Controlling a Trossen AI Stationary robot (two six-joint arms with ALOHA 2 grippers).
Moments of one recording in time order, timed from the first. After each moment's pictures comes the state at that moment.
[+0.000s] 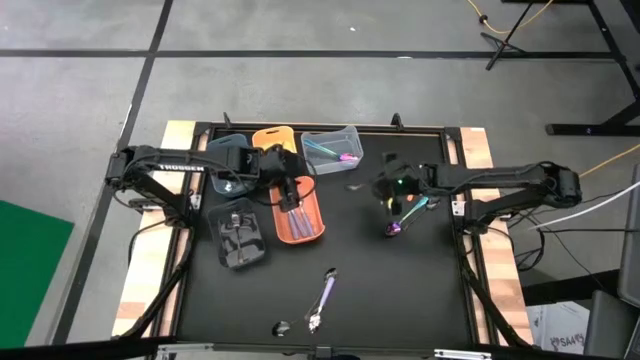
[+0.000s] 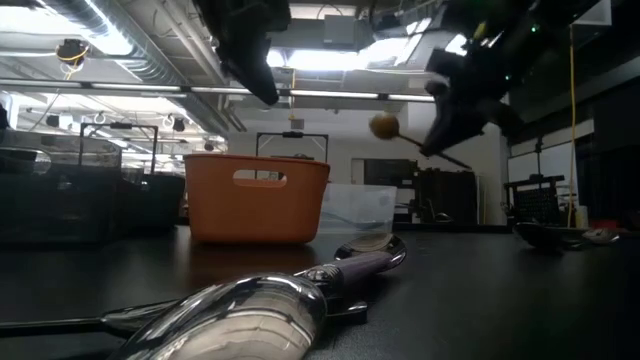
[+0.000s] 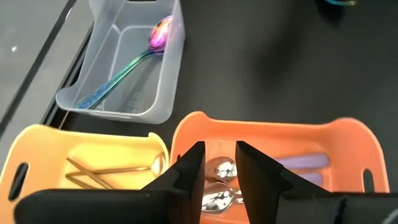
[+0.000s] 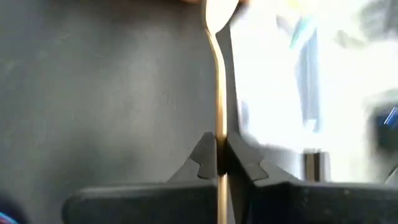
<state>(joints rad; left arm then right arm) 0.10 1.46 1.26 -0.74 -0.27 -0.14 -0.16 1.22 0.75 -0.35 0.20 -0.57</state>
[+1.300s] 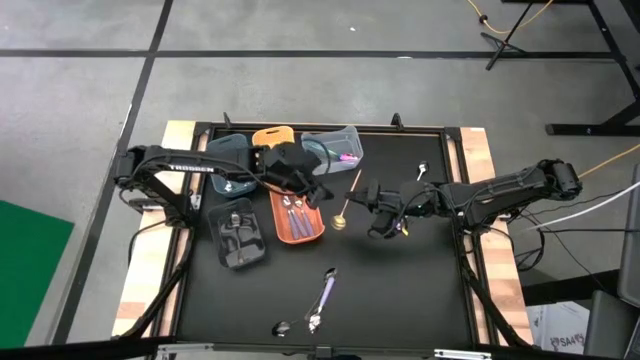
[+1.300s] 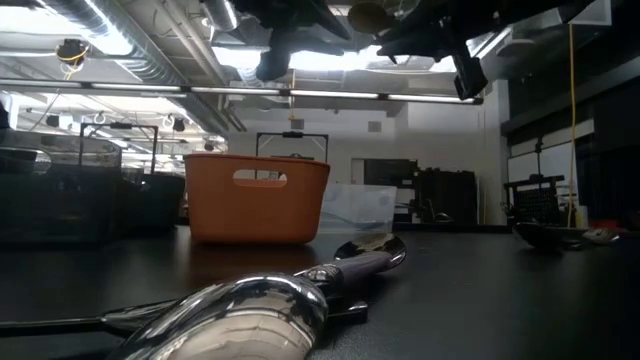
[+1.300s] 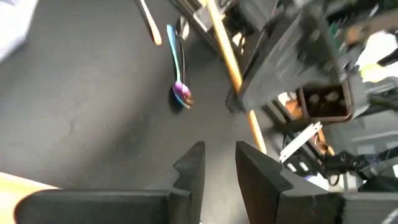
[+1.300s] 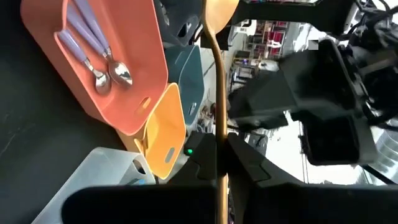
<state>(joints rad) 0.11 1.52 1.26 -0.29 0.15 -0.78 0.14 1.22 0.75 0.19 0.31 -1.56</state>
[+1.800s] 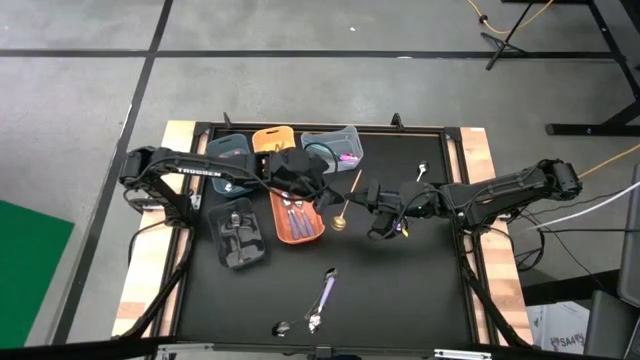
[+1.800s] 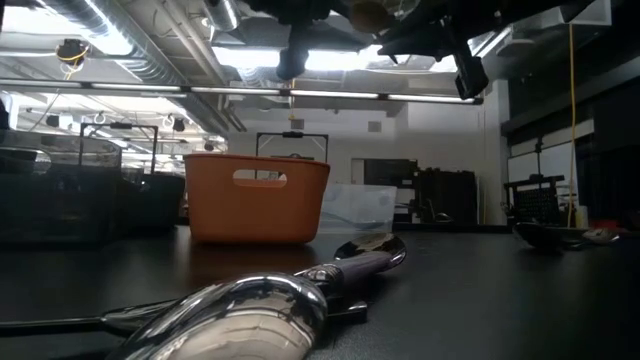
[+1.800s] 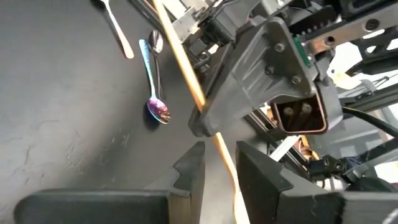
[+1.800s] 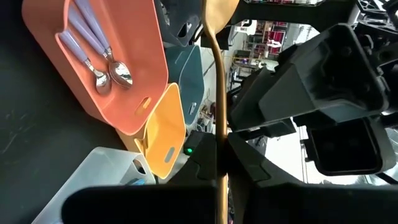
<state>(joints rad) 0.08 1.58 1.26 -0.13 0.14 -0.78 0.14 1.22 0.75 0.18 0.33 -1.56</state>
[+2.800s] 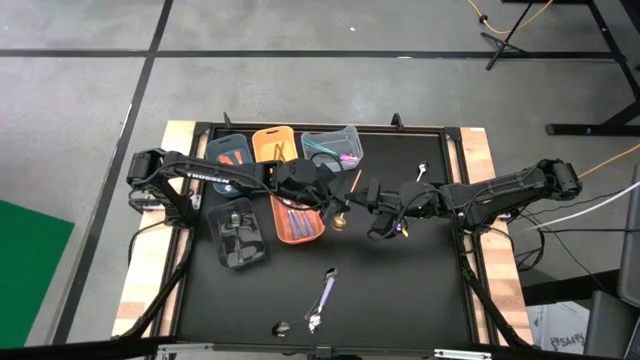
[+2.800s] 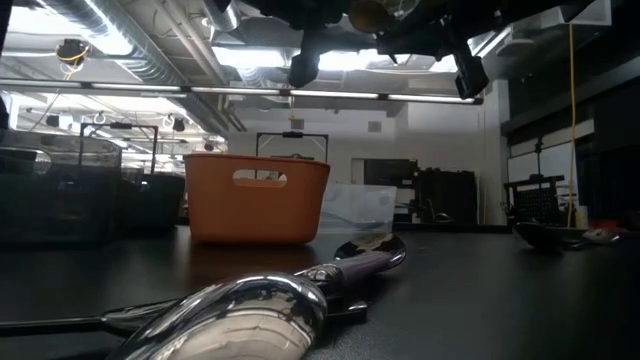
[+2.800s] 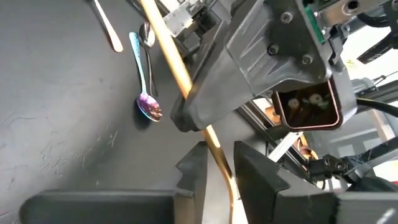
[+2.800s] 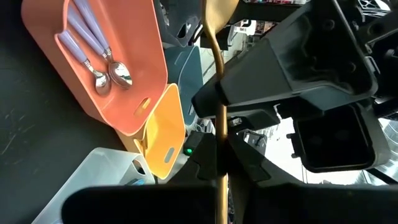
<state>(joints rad) 0.03 1.65 1.26 -0.05 0.11 -0.81 0.14 1.22 0.75 0.19 0.33 -1.56</state>
